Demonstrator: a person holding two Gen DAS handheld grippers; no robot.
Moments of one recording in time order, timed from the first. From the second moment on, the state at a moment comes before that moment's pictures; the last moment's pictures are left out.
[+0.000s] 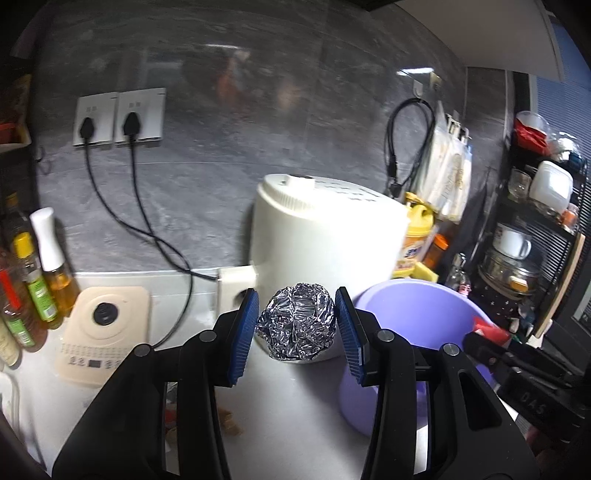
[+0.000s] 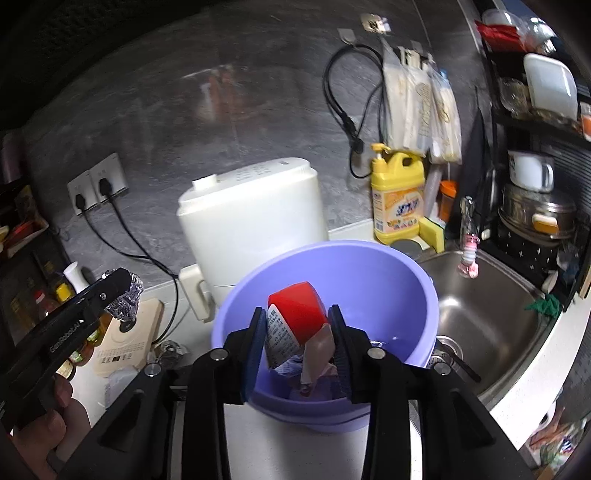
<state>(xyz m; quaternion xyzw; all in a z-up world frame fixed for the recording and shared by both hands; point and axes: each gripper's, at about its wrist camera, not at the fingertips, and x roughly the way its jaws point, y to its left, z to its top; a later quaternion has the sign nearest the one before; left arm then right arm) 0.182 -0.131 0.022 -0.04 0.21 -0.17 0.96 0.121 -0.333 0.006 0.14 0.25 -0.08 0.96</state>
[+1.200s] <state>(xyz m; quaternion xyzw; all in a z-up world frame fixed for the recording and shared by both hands) 0.172 -0.196 0.005 -0.01 0.23 -0.24 0.94 0.056 -0.393 -0.017 0.19 0.25 -0.15 0.94</state>
